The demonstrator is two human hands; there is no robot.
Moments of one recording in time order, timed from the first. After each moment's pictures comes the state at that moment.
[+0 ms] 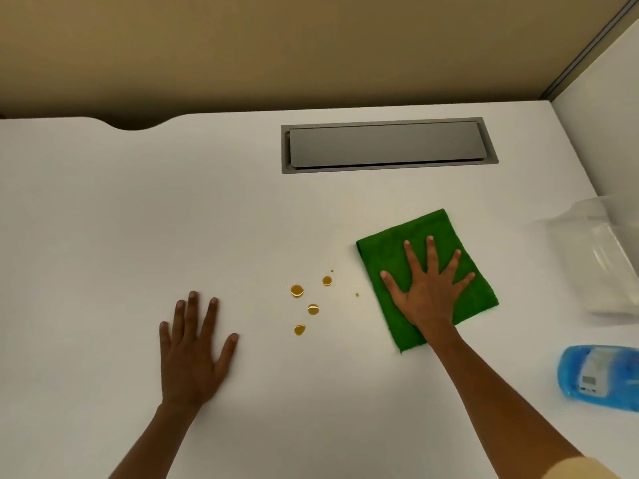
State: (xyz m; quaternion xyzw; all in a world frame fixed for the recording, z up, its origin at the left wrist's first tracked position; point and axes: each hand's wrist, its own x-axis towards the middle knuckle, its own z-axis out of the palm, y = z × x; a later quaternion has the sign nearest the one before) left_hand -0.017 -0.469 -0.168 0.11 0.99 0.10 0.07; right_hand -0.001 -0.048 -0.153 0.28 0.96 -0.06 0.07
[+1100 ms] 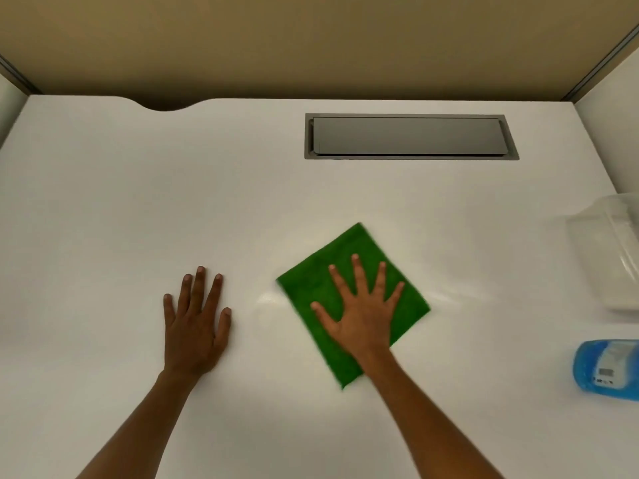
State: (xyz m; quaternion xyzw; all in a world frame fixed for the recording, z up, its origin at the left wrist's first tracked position) left_hand -0.018 -0.500 -0.173 0.10 0.99 0.11 0.06; right_hand 0.024 -0.199 -0.146 0.14 0.98 -0.07 0.09
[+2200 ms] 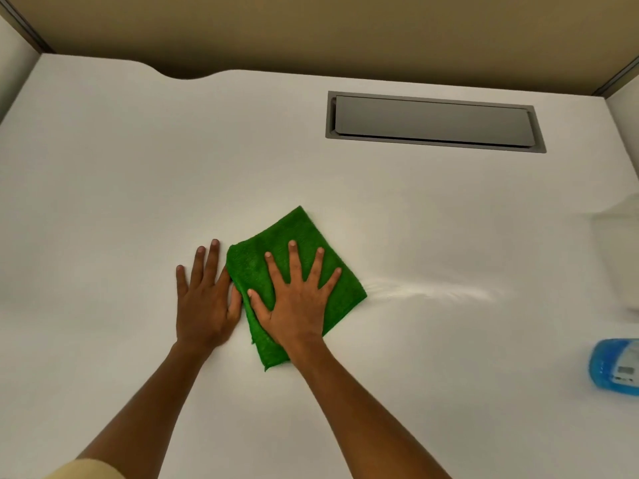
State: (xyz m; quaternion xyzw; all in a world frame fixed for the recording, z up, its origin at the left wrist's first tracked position) left_hand -0.020 -0.504 -0.179 0.12 0.99 0.10 0.04; right_hand 0.008 -0.333 -0.147 0.07 0.99 -0.12 0.08
